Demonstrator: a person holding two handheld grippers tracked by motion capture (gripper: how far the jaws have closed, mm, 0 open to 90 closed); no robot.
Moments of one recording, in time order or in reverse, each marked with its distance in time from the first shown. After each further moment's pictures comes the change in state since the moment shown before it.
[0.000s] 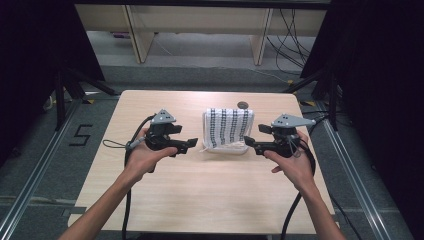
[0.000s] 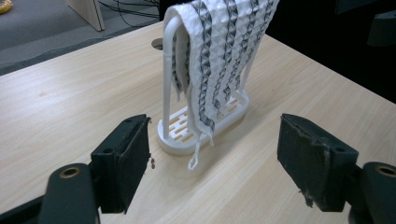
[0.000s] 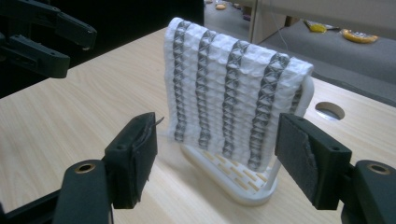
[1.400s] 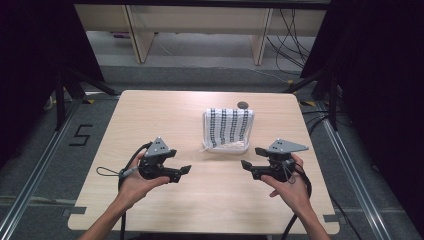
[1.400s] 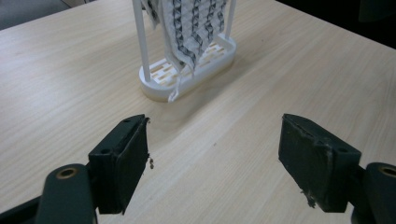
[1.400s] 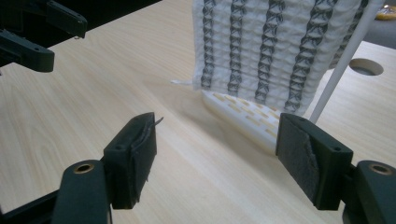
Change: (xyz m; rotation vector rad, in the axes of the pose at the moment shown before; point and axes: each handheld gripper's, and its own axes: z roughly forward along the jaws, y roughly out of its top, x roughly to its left) left arm -0.015 -0.069 -0.010 0.051 -0.023 0.073; right arm 0.024 -0.057 0.001 0.074 0.036 0.023
